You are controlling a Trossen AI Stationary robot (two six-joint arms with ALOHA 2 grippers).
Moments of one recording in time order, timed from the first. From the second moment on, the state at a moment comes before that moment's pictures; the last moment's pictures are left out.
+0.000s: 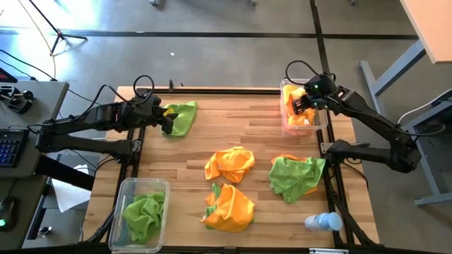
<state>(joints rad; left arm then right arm) 0.17 0.81 0.94 -0.79 -0.42 -0.63 -0.83 0.96 0.90 -0.80 0.17 0.17</state>
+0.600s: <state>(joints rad) 0.17 0.81 0.94 -0.79 -0.40 -0.65 -0.83 1.19 0.90 -0.93 0.23 -0.27</state>
